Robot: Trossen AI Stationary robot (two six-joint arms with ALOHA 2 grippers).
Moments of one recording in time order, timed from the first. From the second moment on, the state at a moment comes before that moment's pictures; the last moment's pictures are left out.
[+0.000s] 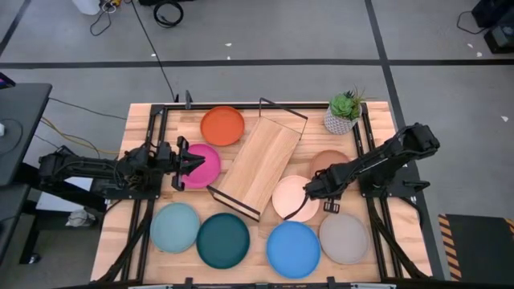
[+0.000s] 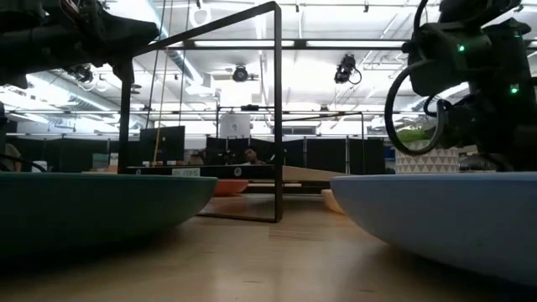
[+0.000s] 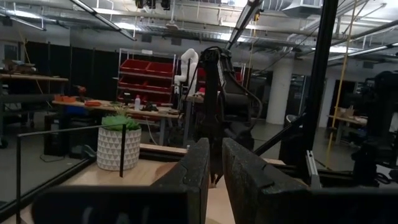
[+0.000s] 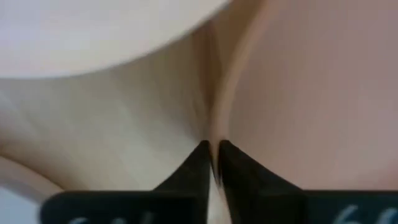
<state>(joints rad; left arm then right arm) 0.05 0.50 0.03 0.76 -0.03 -0.12 0.25 1.52 0.72 -0.94 -0.01 0.55</state>
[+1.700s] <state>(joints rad) 0.05 0.50 0.03 0.73 -0.03 -0.31 -0.13 2.01 1.58 -1.14 0.25 -0.30</state>
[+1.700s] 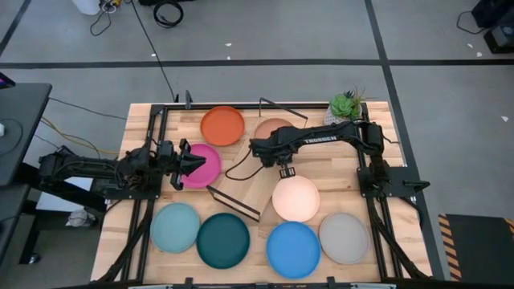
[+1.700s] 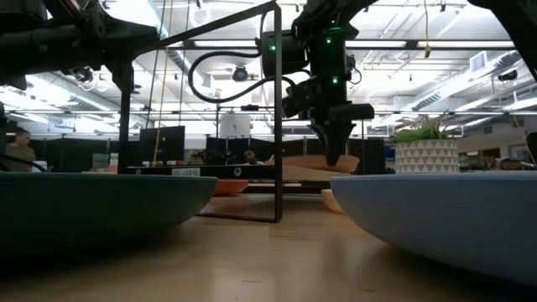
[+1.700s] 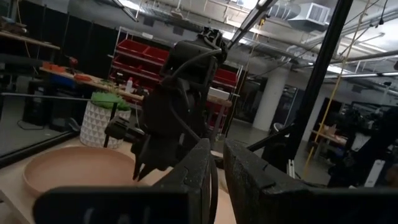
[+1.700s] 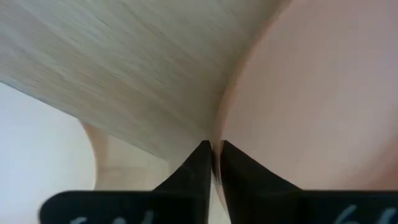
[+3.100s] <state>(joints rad) 0.05 0.50 0.03 0.71 -0.03 -0.17 0.41 1.73 1.07 -1.03 0.13 -0.04</state>
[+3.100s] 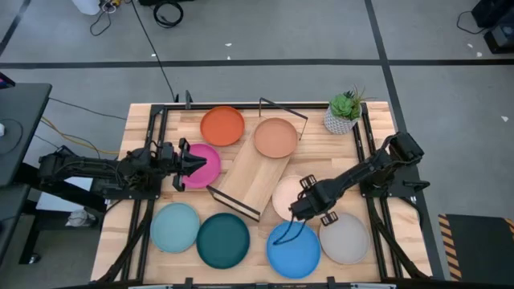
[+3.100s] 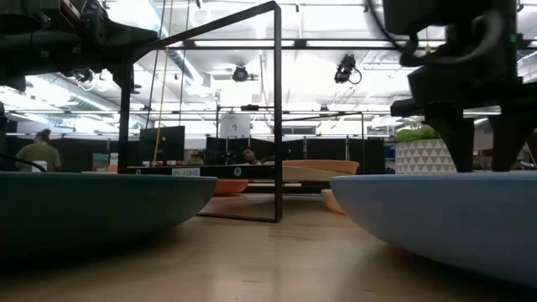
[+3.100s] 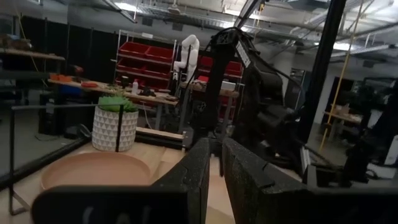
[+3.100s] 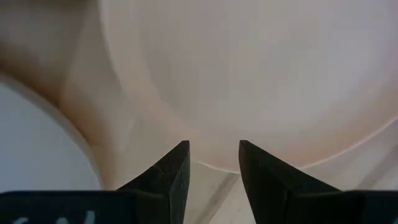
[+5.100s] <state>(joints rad) 0.05 0.50 0.03 0.71 -0.03 -0.22 0.29 1.71 1.40 -1.43 0.14 -0.23</state>
